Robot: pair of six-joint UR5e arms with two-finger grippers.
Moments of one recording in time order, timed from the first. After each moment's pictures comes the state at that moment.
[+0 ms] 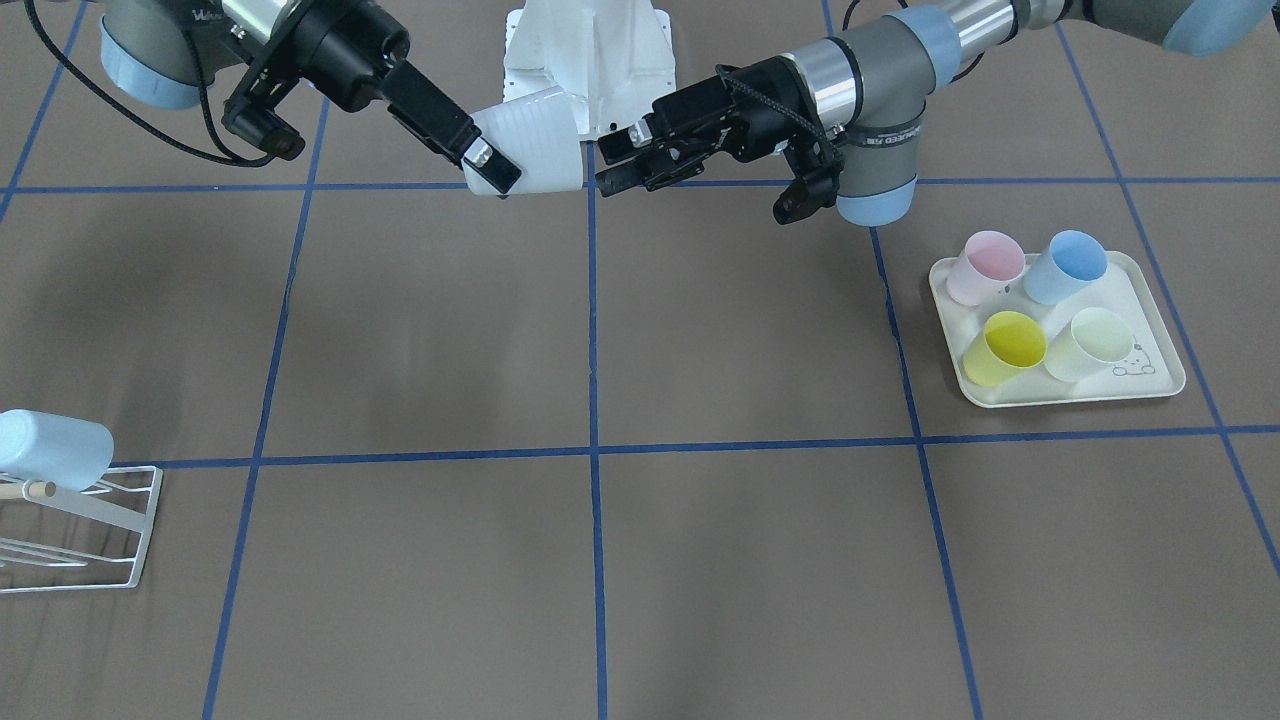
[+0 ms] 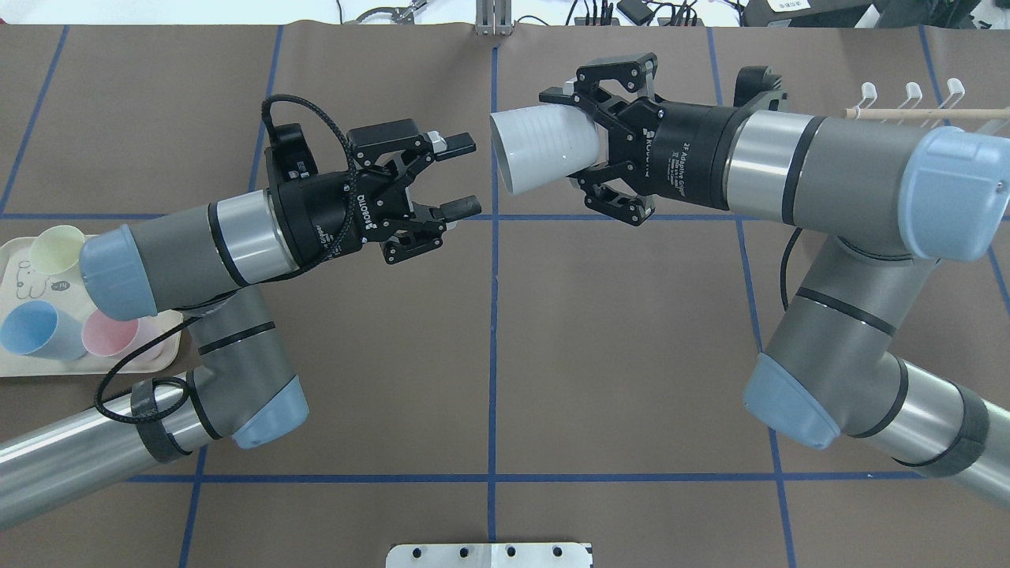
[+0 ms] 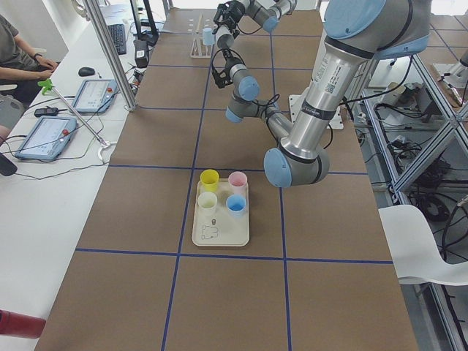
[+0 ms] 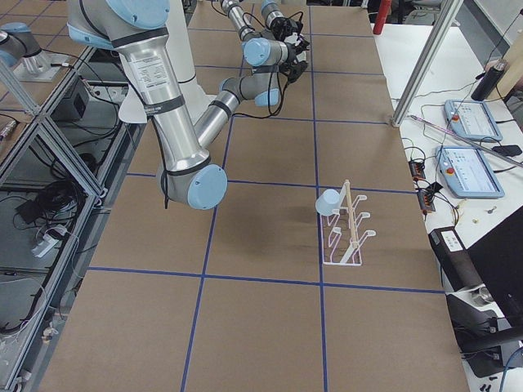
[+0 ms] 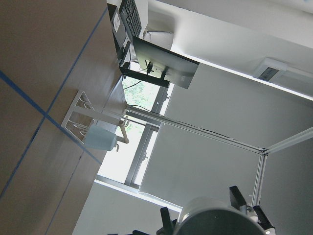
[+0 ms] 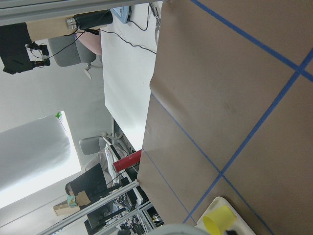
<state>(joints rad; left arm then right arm) -0.57 -2.11 -1.57 -3.26 -1.63 -2.25 0.69 -1.16 1.96 -0.62 1.71 2.40</state>
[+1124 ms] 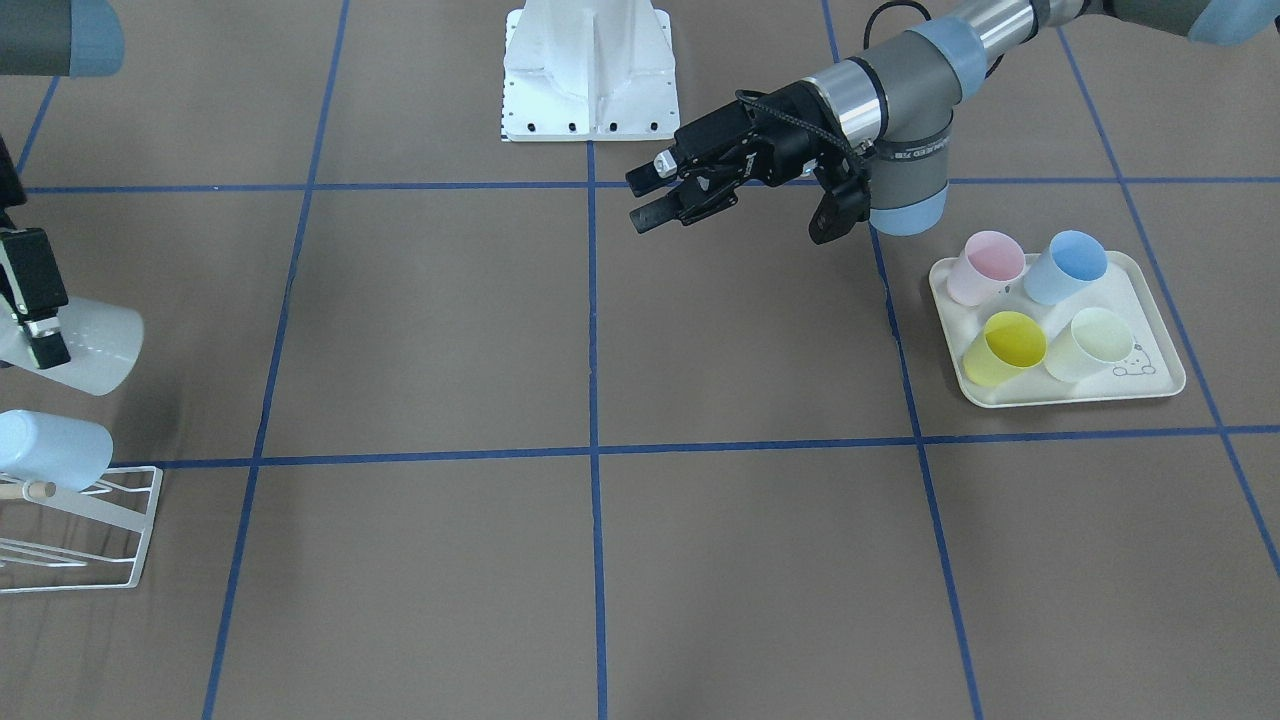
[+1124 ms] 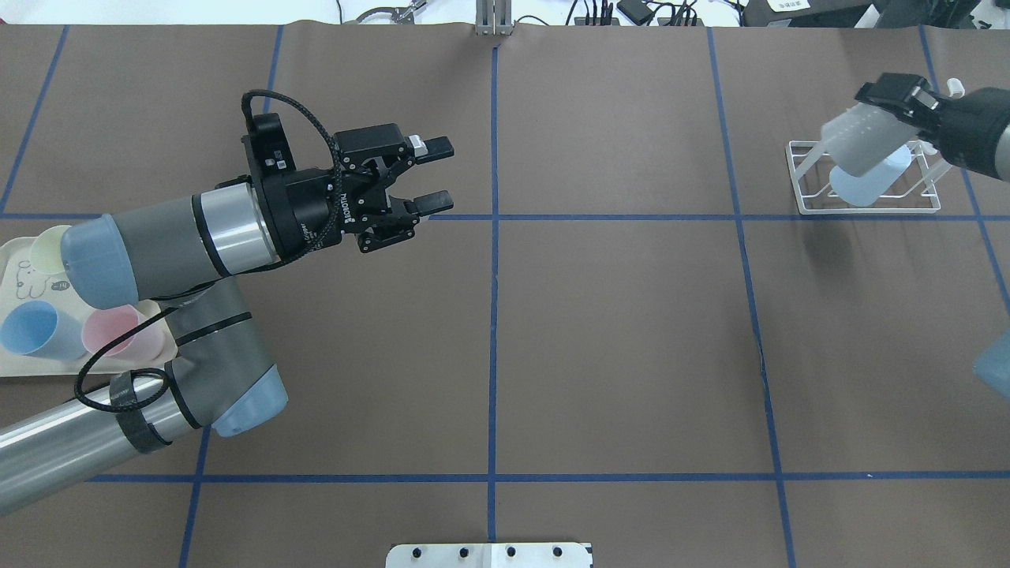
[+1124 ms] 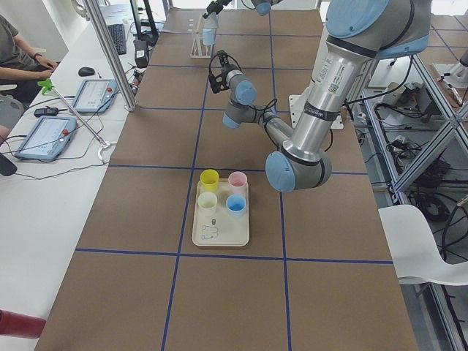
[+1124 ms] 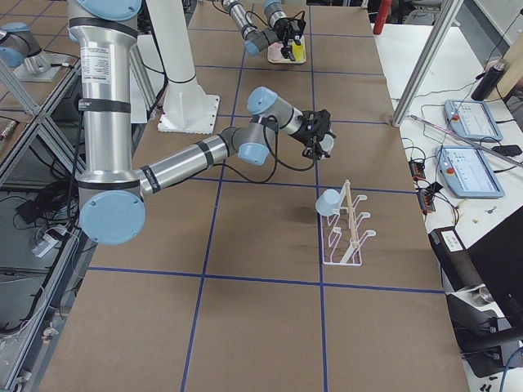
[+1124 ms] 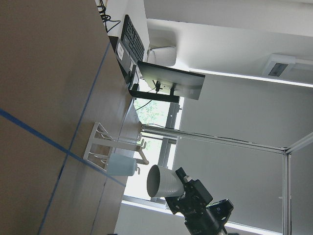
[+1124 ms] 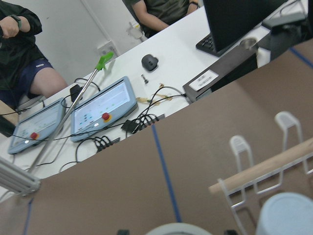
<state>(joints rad) -0.60 -2.08 -1.56 -3.23 -1.66 -2.11 0.98 -1.64 1.99 -0.79 1.55 1.36</state>
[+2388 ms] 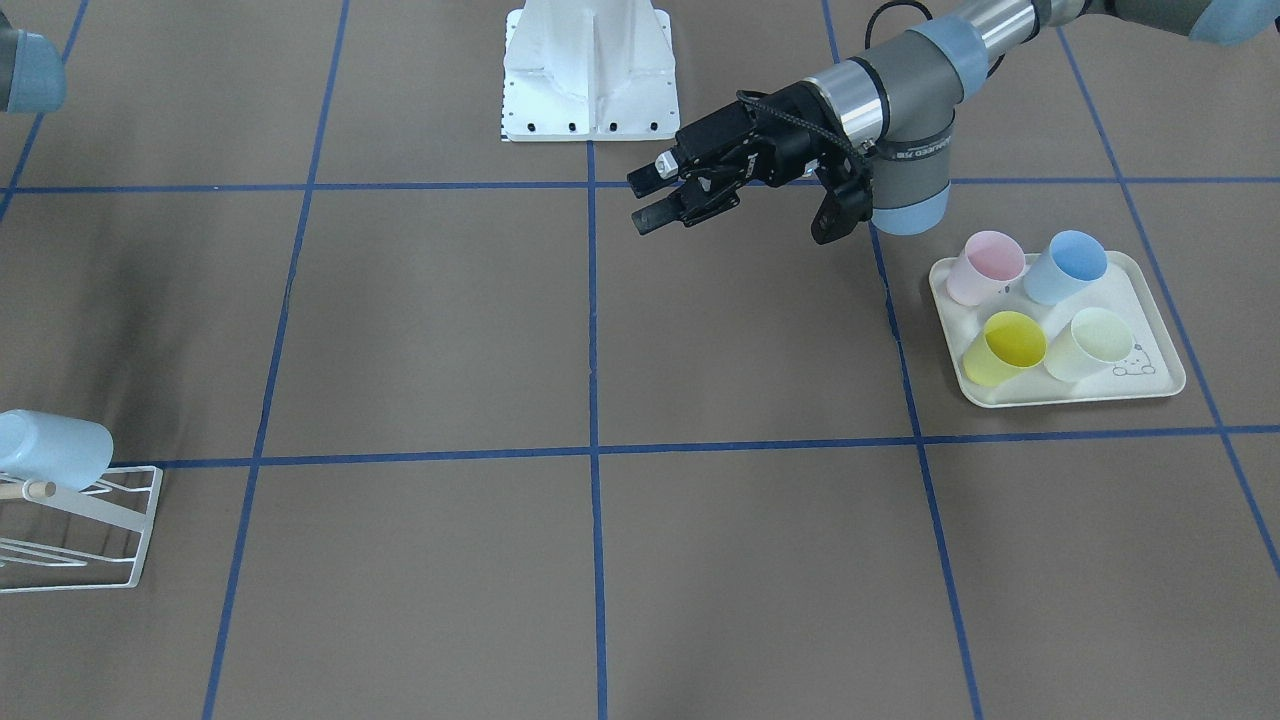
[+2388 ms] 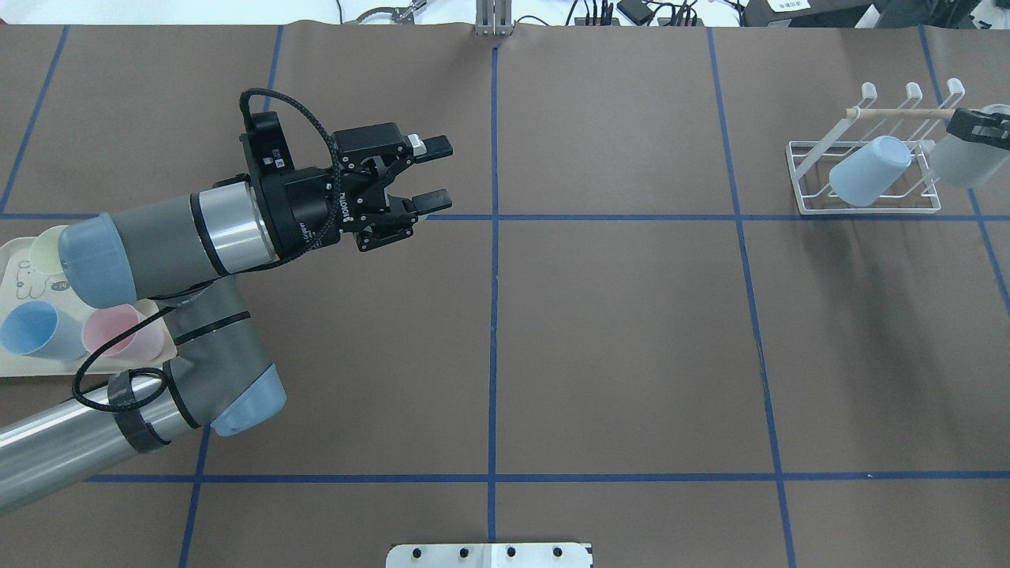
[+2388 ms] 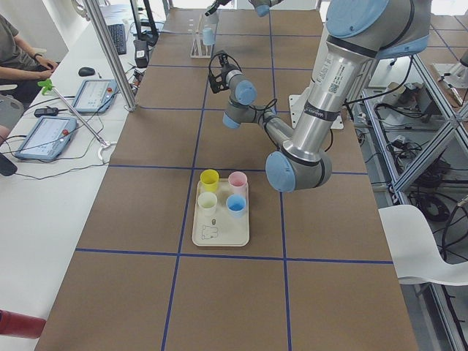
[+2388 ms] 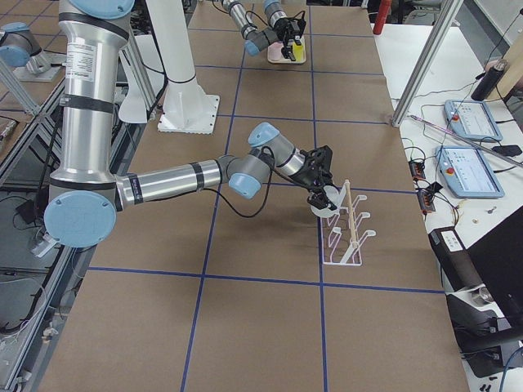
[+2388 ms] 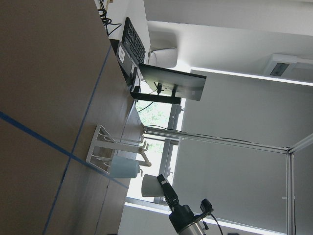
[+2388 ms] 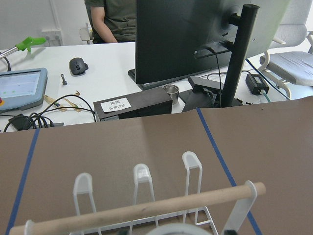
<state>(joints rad) -0.60 -2.08 -1.57 -3.23 -1.66 -2.11 1.05 -1.67 1.84 -0.81 1.47 1.03</state>
